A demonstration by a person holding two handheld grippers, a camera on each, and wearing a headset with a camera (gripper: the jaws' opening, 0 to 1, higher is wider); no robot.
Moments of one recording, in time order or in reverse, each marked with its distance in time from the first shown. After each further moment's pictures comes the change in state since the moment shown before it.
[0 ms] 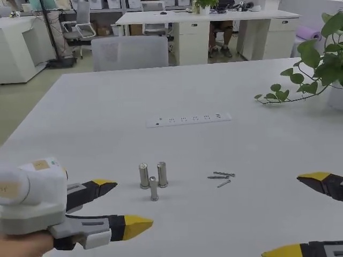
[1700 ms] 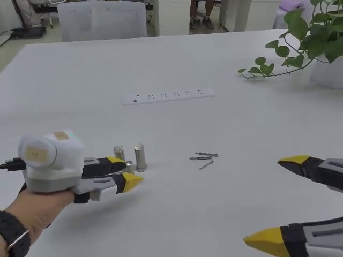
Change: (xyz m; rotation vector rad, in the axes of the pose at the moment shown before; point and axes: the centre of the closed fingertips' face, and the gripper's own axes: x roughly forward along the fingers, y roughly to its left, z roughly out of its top) left arm 0.080 0.040 -0.015 0.059 0.047 -0.043; right arm 0.019 -0.009 -0.017 0.033 0.059 0.018
